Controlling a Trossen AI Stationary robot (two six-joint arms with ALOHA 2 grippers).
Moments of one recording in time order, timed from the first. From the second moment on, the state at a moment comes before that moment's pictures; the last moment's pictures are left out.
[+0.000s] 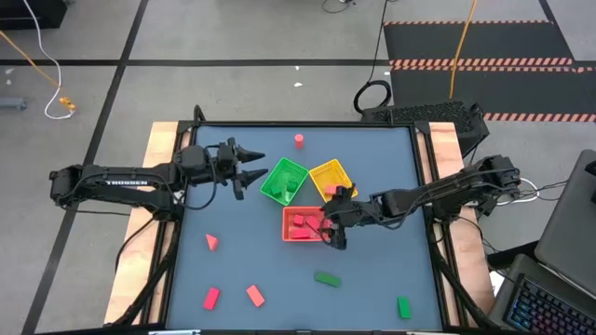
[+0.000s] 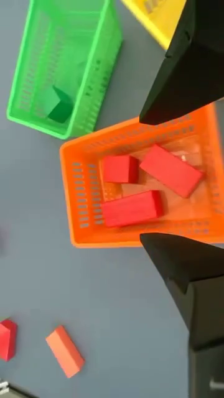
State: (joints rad) left arm 0.20 0.93 0.51 0.39 0.01 -0.13; right arm 0.22 1.46 0.87 -0.14 0.21 0.29
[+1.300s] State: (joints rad) left arm 0.23 0.93 0.51 0.47 0.00 -0.11; right arm 0.65 1.75 0.89 -0.11 0.23 0.94
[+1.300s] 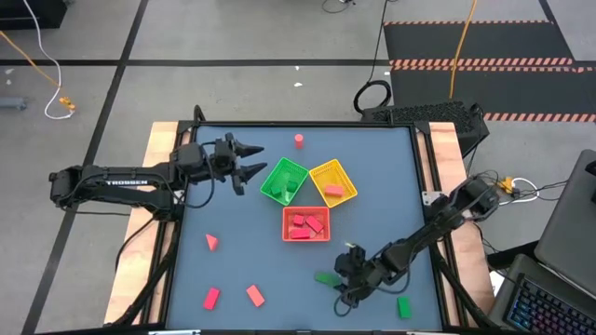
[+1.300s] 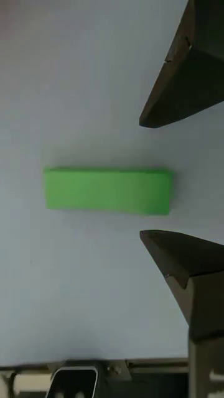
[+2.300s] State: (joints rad) left arm 0.13 0.93 0.51 0.32 0.05 -0.19; right arm 0.58 1.72 1.09 -0.35 0.50 0.42
